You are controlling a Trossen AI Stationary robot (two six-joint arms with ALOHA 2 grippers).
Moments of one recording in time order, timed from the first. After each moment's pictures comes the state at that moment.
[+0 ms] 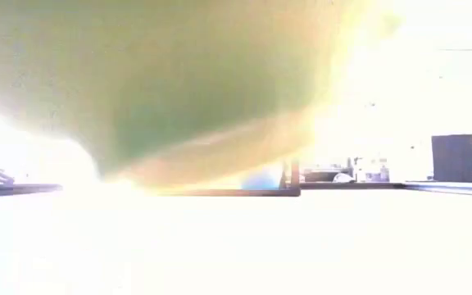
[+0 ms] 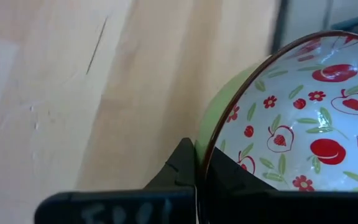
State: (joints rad) left arm -0.51 1.95 1.33 -0.24 0.12 -0.93; right arm 0.45 1.58 2.33 -1.57 0.16 0.11
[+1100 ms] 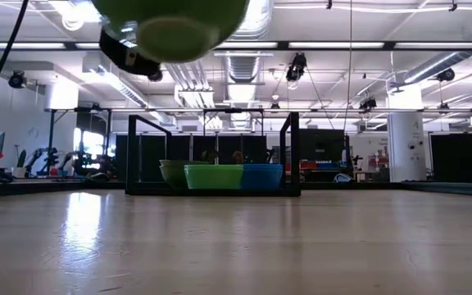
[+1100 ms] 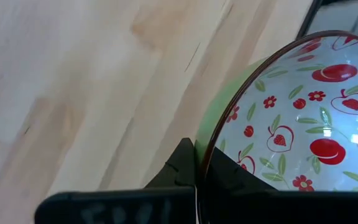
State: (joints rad) left arm -0.30 1.68 1.39 -0.73 0.25 -0.90; right arm 0.32 1.57 2.33 -1.53 0.21 0.02
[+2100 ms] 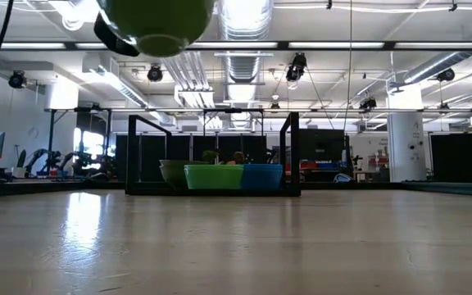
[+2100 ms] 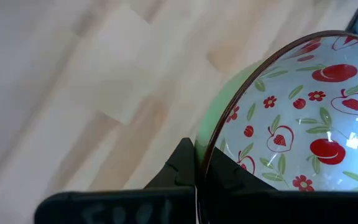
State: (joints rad) left arm -0.14 1.48 1.39 -1.00 0.18 -0.81; right arm 0.19 1.57 2.33 -1.53 0.21 -0.01
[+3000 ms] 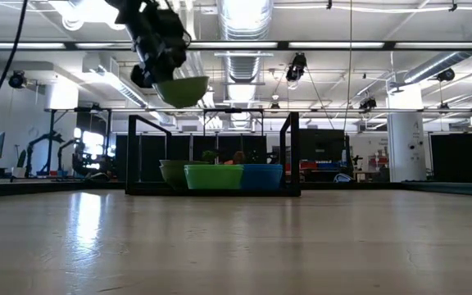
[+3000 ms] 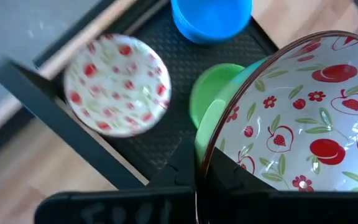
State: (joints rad) left arm 0.75 1.54 1.57 -1.11 0.23 -0.07; right arm 0.01 1.57 2.33 -1.35 0.29 0.04
